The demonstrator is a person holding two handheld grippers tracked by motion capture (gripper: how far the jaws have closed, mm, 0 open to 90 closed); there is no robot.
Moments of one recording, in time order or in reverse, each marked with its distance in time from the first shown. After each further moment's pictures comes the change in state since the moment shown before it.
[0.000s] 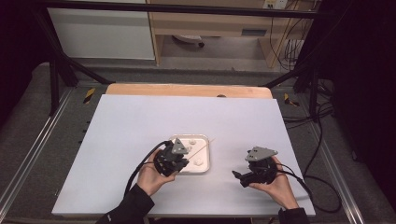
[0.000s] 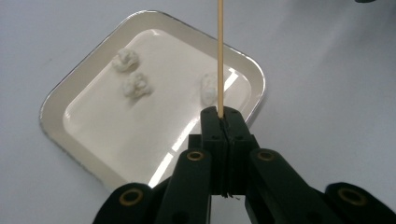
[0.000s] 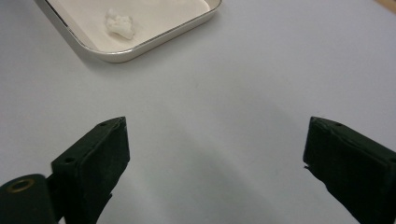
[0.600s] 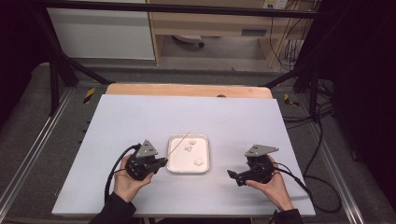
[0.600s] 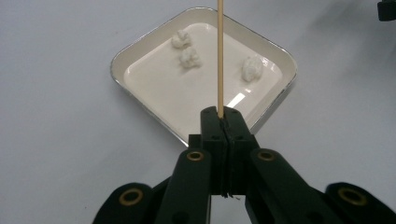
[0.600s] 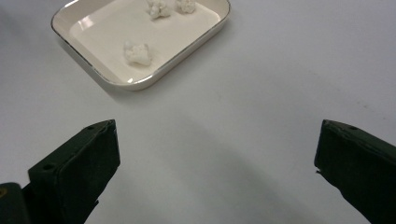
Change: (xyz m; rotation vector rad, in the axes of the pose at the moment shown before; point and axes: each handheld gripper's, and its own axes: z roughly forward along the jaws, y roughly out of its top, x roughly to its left) left arm 0.028 -0.059 -0.040 -0.155 0.047 -0.138; right arm 0.003 0.006 0.005 -0.029 0.078 0.196
